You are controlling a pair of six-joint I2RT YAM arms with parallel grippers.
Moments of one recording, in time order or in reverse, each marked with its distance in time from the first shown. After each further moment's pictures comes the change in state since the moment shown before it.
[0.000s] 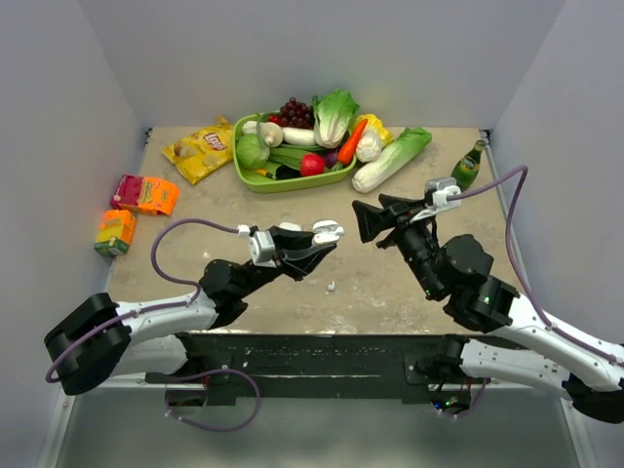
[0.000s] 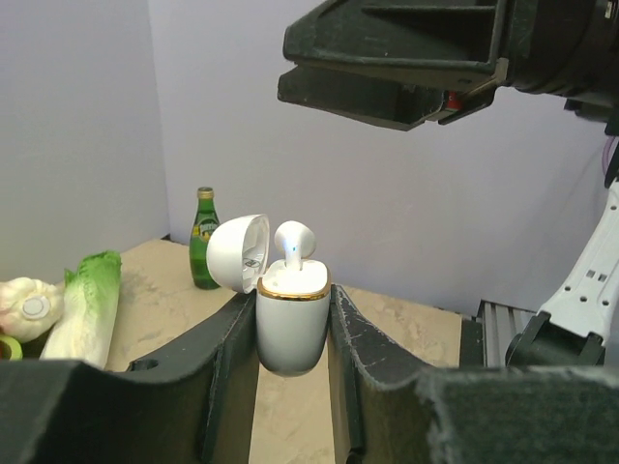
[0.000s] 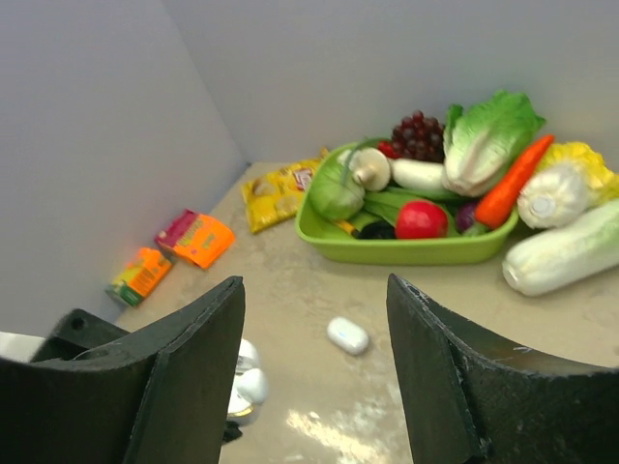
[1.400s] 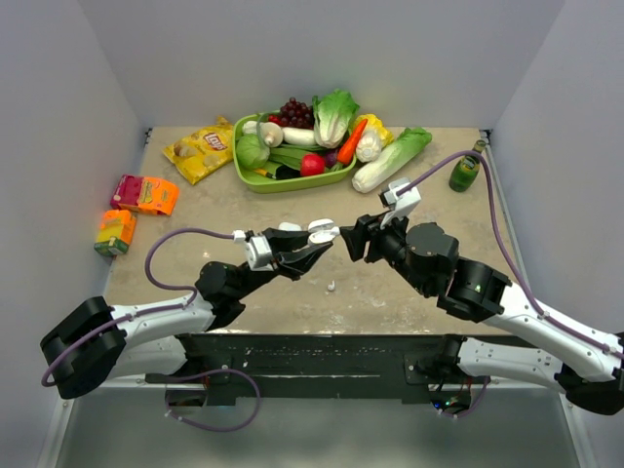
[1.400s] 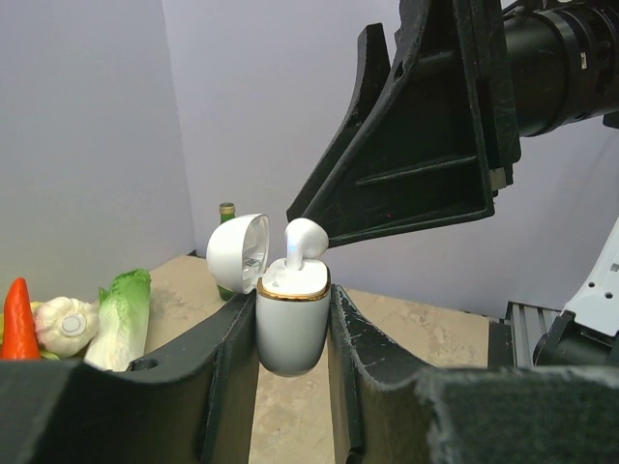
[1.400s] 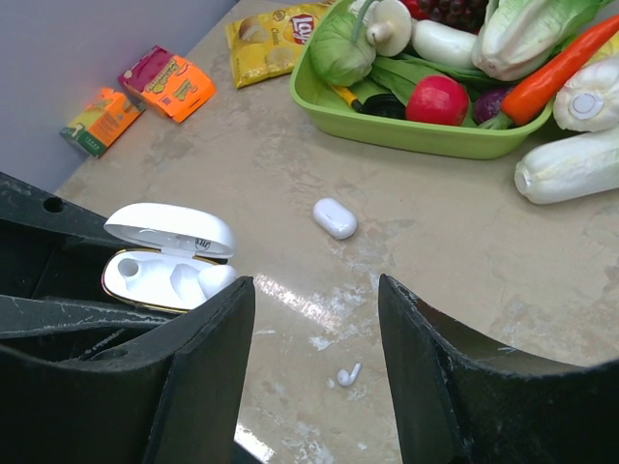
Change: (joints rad) left arm 0.000 -0.033 -0.020 0.003 -0.006 0.080; right arm 0.002 0.111 0.122 -0.407 -0.131 0.056
